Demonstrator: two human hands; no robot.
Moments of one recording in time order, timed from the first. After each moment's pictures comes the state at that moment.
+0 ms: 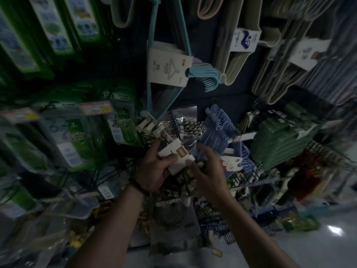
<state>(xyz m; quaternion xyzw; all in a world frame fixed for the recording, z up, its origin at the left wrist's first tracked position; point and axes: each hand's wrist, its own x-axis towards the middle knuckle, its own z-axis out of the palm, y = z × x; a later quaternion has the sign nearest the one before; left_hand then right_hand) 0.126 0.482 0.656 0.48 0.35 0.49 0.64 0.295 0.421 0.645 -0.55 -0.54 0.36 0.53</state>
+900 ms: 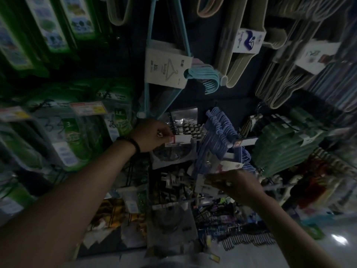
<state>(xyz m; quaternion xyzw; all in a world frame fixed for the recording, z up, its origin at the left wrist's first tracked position) 0.113 0.576 0.720 0.84 0.47 0.21 0.17 0.430 0.449 0.599 -0.55 -0.80 0.07 0.22</state>
